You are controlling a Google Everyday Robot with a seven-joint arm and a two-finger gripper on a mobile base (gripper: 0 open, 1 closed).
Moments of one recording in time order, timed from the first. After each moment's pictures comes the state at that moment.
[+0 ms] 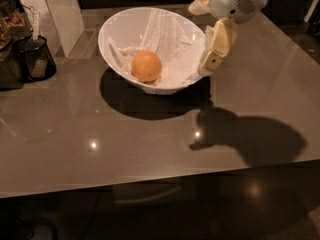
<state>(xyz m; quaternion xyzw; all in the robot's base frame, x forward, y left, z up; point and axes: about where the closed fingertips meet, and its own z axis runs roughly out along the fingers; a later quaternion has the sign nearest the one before) 0.559 -0.087 0.991 -0.69 0.67 0.12 0.27</state>
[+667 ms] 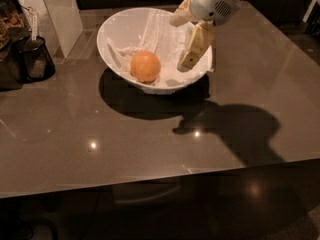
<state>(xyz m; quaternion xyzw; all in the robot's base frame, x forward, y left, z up) 0.579 -0.049 0.977 -0.71 0.64 0.14 0.26</state>
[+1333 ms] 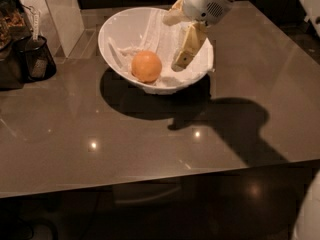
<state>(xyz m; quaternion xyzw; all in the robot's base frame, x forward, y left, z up) 0.592 -0.039 0.970 -0.71 0.63 0.16 0.26</state>
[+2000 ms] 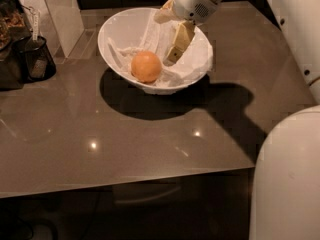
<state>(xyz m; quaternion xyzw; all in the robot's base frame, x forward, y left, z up) 0.635 -0.016 0.956 -0.72 0.61 0.18 0.28</state>
